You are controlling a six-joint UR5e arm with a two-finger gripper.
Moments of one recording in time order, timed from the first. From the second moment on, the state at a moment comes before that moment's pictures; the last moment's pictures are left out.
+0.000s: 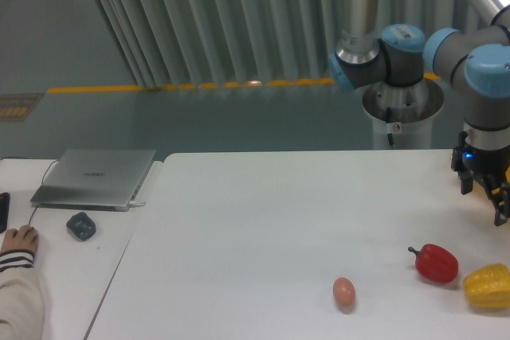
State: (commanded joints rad) arm 2.51 -1.83 -1.62 -1.18 1.71 1.52
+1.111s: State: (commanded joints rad) arm 2.72 -1.77 -1.60 -1.23 1.61 1.67
